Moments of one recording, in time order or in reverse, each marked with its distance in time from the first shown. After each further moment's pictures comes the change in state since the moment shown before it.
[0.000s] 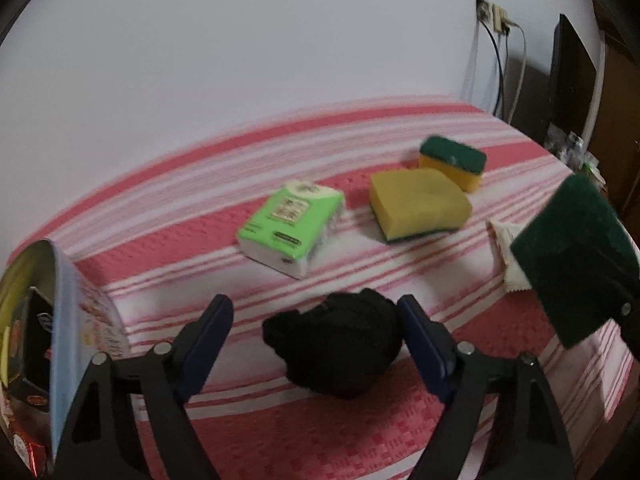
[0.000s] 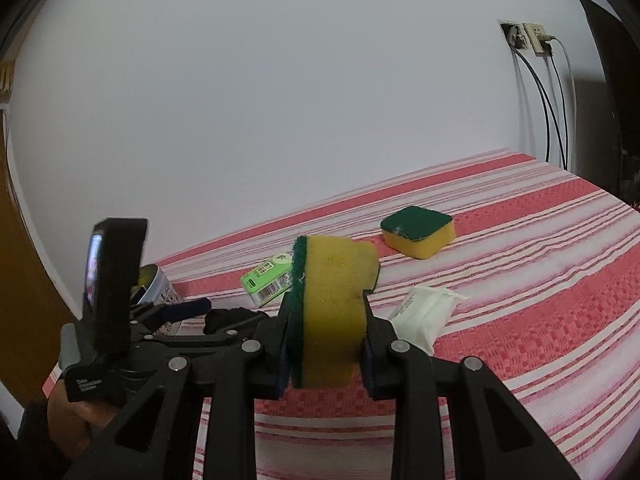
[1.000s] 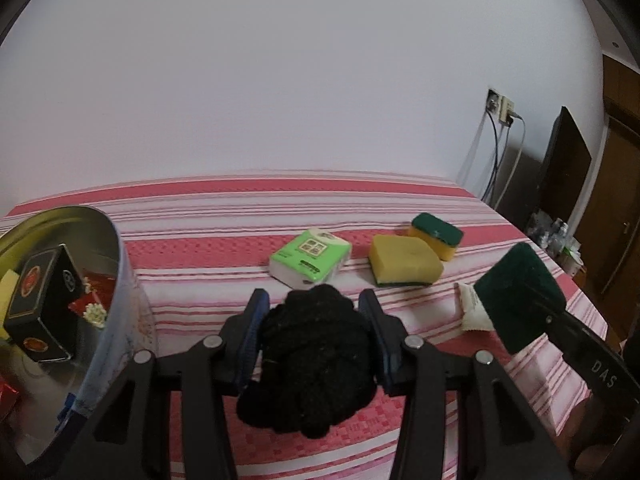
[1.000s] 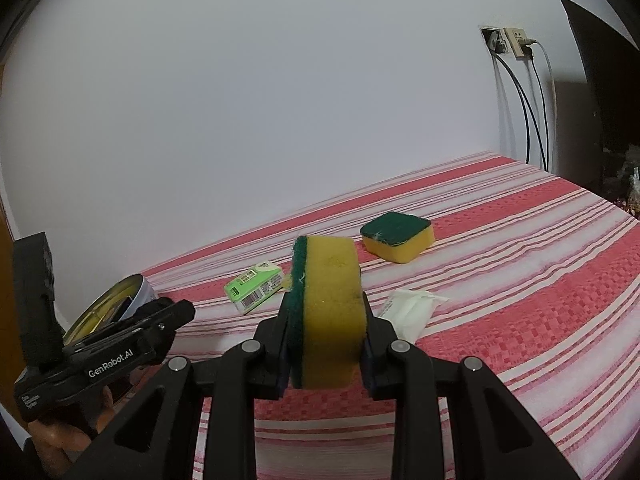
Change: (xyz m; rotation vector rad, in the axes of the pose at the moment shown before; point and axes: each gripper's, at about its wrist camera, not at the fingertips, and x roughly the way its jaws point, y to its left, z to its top) left arm -0.064 0.039 -0.033 -0.209 -0.257 -0.052; right arm -0.008 0.006 -0.001 0.013 -0.024 -0.061
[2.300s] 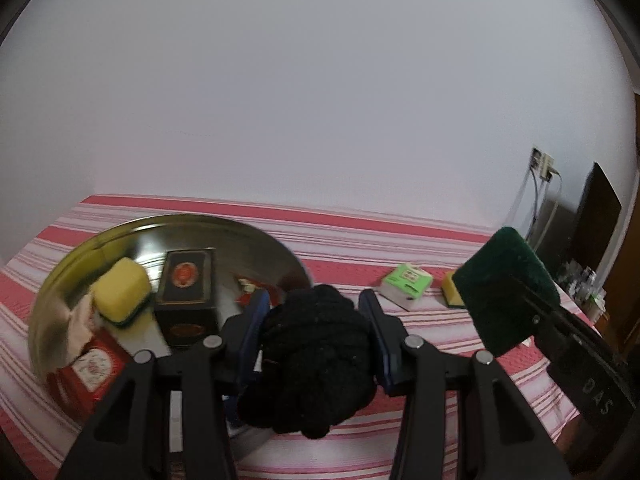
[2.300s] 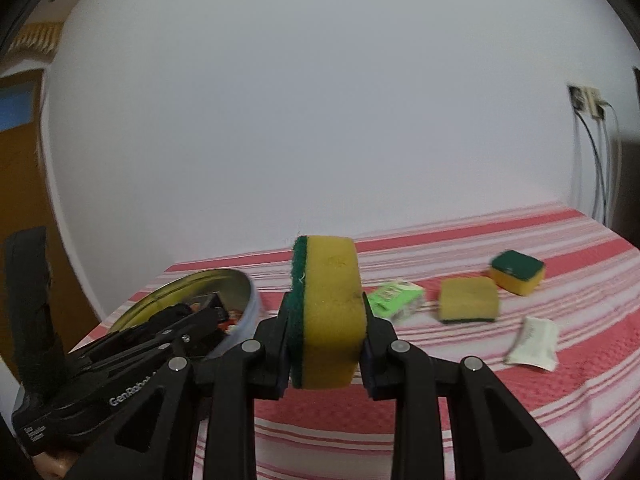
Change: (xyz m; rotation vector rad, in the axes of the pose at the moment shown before) left arm -0.090 0.087 -0.009 -0.126 -0.134 0.155; right arm -0.025 0.144 -0.002 -0.180 -0.052 0.157
